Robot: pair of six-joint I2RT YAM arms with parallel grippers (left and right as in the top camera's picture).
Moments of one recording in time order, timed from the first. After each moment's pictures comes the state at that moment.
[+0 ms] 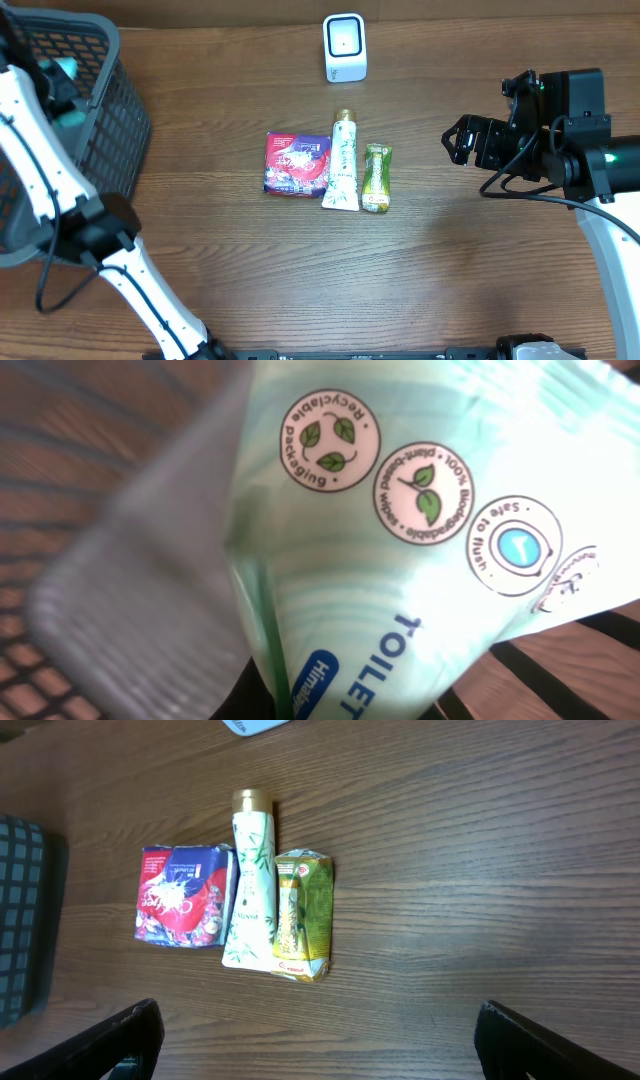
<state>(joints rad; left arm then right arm) 0.51 2.41 2.91 -1.68 -0.05 -0.16 0.09 1.34 1.41 -1.08 -0.32 0.29</state>
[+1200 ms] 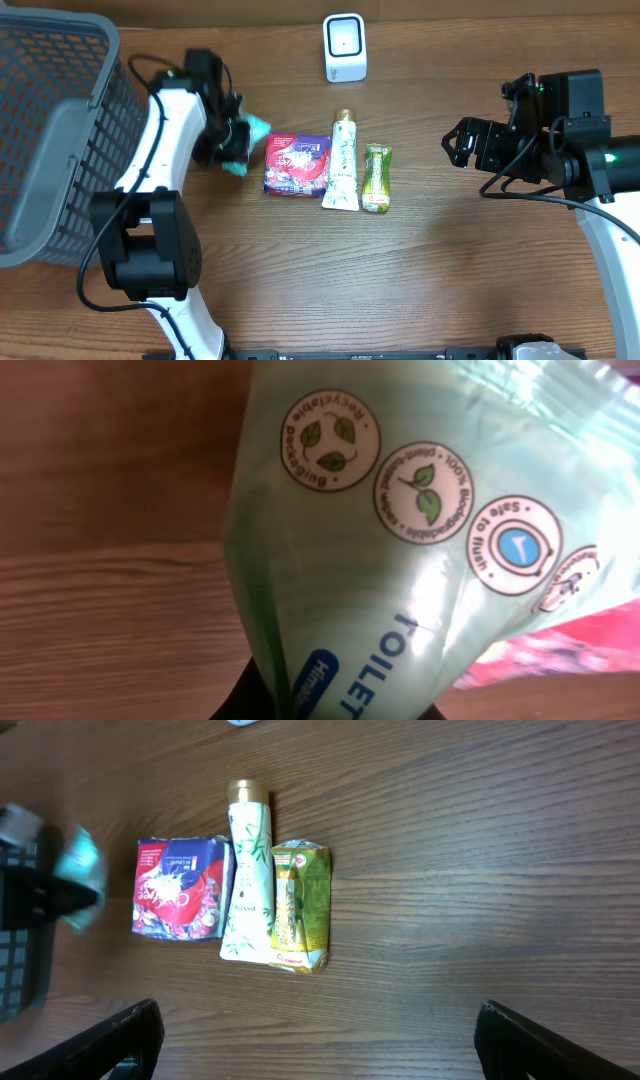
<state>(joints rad) -0.01 1.99 1.60 -1.14 0.08 0.02 0.09 1.34 1.41 -1.10 -0.32 0.29</state>
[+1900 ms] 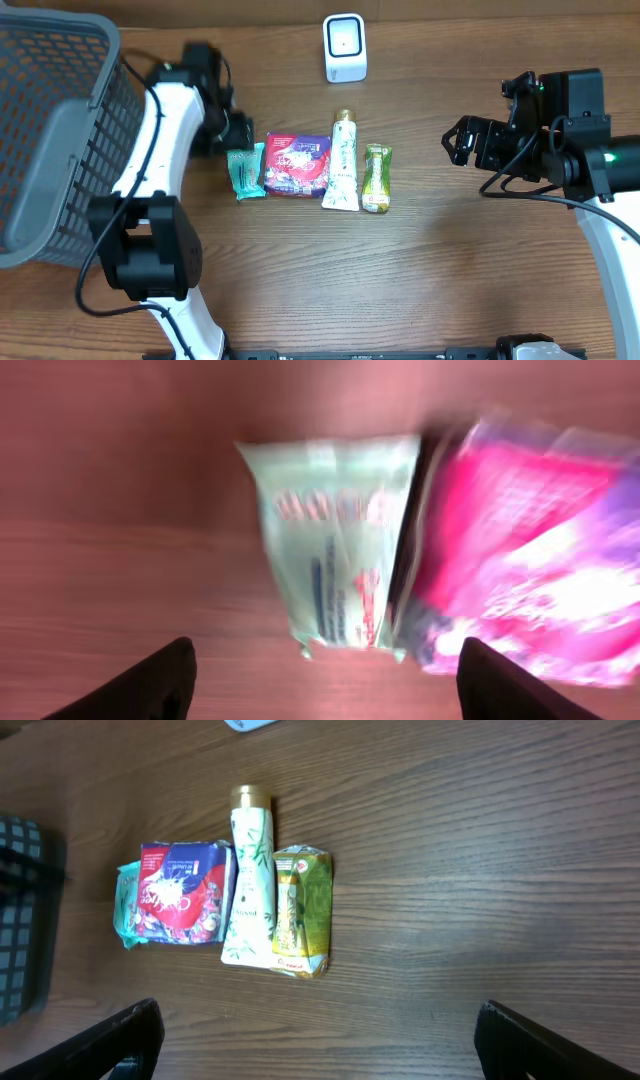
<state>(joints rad) -0.01 1.99 1.79 -1.25 0.02 -0.10 0.09 1.34 1.41 -1.08 -0.32 0.29</state>
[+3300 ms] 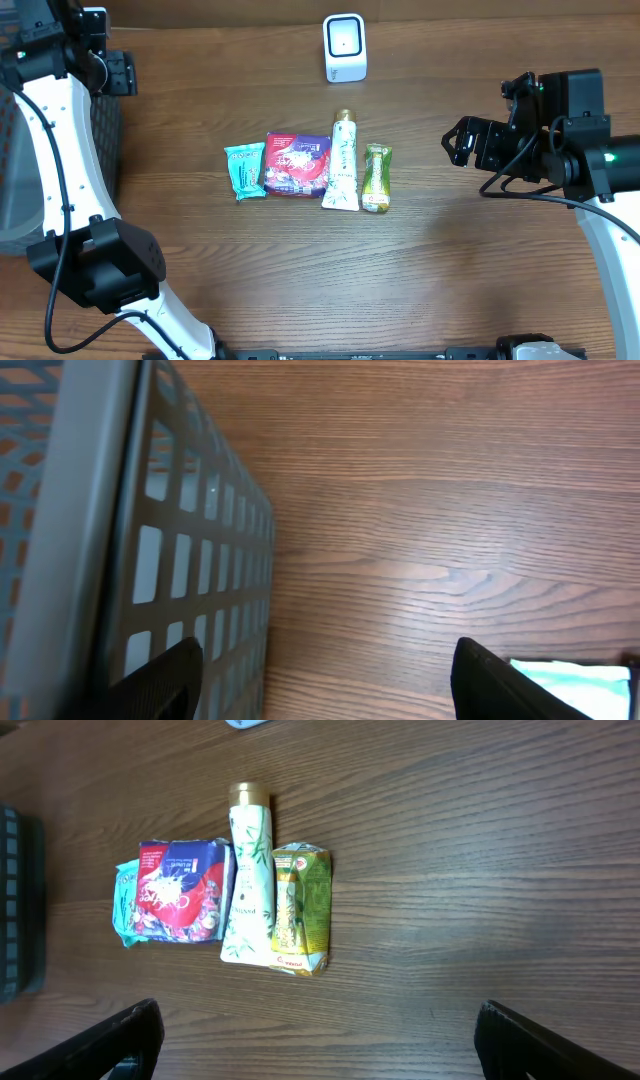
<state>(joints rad) 0.33 1.99 2.11 -1.10 -0.03 0.22 0.09 1.34 1.41 -1.09 -0.32 0.29</state>
